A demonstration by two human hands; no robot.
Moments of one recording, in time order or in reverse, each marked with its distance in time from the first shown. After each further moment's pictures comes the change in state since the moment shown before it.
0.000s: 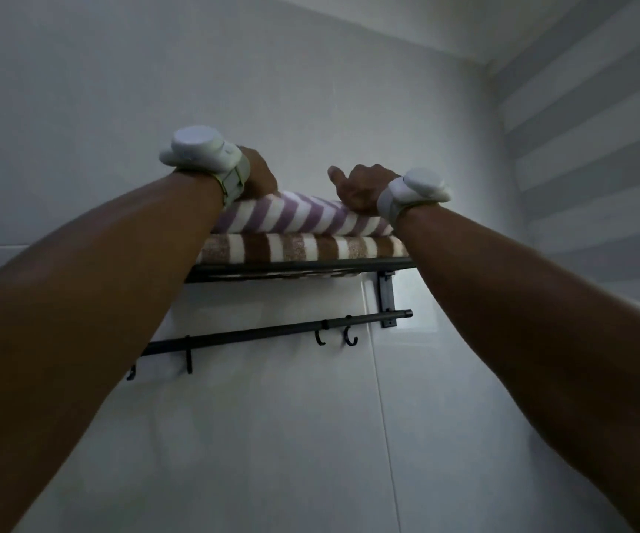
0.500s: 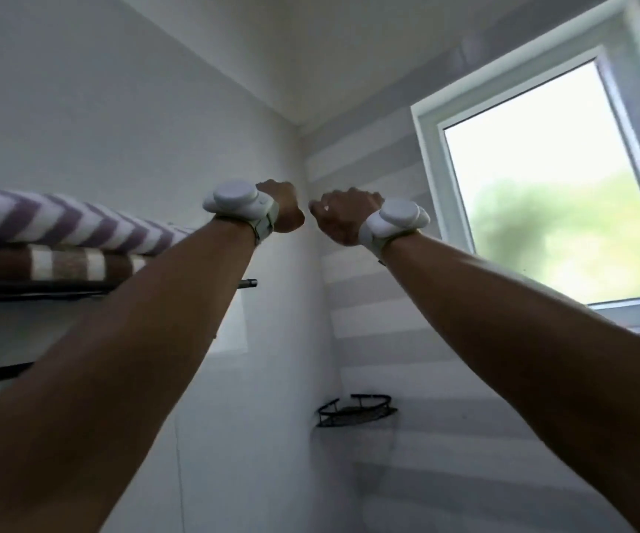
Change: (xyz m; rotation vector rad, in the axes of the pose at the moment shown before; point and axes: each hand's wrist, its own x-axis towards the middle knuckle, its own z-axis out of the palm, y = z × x) left_hand -0.041 0.216 -0.080 -0.708 0.236 0.459; right_hand -0.101 0.155 -0.128 -0.645 0.163 0.188
